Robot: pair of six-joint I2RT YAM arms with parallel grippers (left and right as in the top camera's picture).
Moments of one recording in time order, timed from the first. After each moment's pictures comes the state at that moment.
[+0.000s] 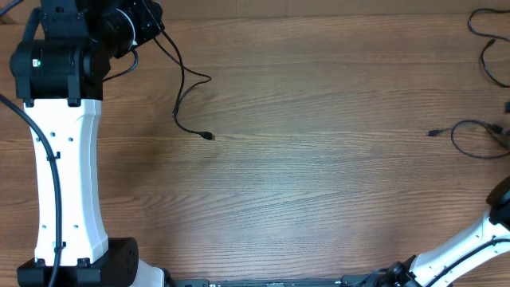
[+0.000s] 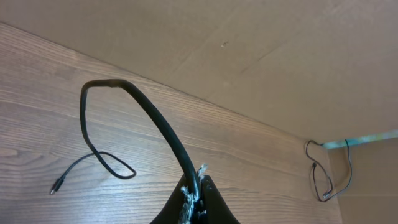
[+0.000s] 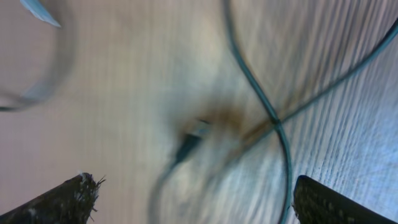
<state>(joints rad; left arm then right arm) -0.02 1.69 2.16 -1.05 0.28 -0.54 -0.77 2.15 1.78 -0.81 -0.05 0.70</state>
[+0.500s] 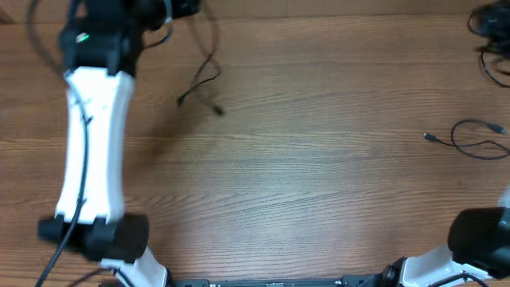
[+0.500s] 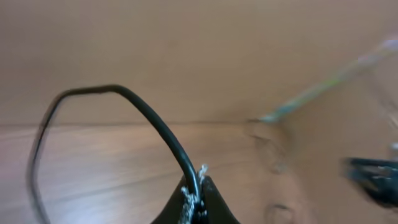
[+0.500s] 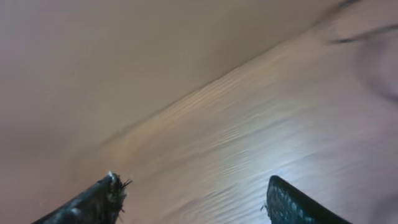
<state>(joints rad) -0.12 1.88 2.16 -0.64 0.58 -0.48 -0.39 1.78 1.98 -0.91 -0.42 0.26</state>
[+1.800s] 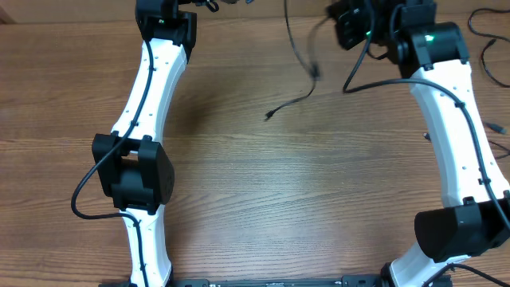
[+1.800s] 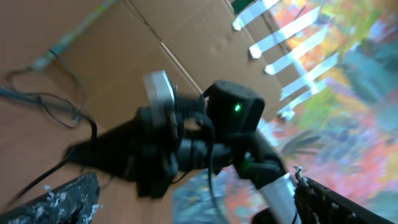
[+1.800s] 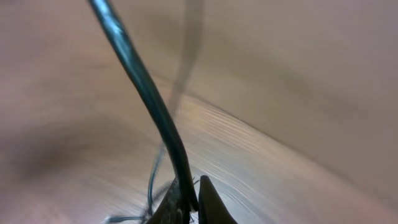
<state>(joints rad) -0.18 2.21 2.15 0.84 1.34 -1.65 0.15 1.82 1.97 -0.74 -0.24 -0.24</state>
